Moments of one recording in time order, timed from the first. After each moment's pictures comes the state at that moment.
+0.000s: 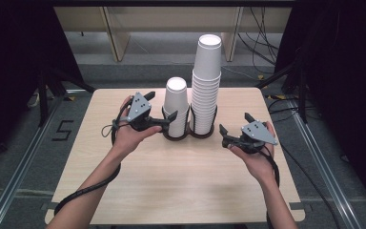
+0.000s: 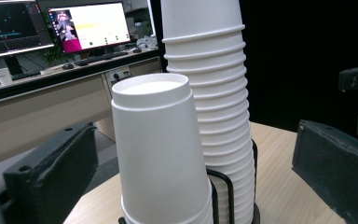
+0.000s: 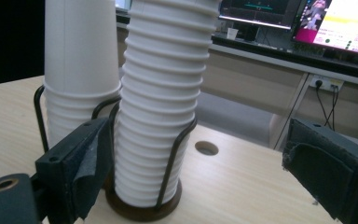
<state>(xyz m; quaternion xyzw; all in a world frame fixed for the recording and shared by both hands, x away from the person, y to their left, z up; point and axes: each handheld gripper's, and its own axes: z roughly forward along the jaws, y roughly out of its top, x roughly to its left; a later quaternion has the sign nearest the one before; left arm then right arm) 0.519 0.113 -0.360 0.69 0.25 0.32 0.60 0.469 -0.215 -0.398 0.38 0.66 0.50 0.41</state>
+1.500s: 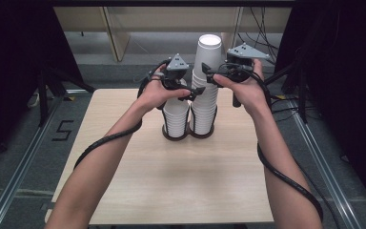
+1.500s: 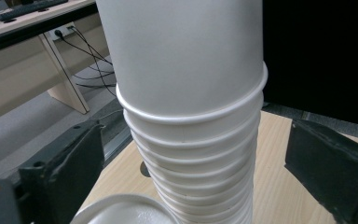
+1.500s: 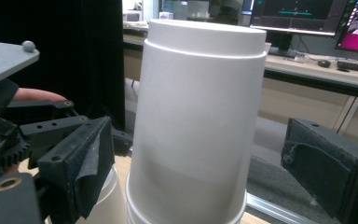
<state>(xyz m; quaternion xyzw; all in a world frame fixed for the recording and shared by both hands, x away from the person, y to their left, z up) 0.609 0.036 -0.296 0.80 0.22 0.21 0.52 0.572 -0.167 -0.250 0.37 0.68 0.54 0.33</state>
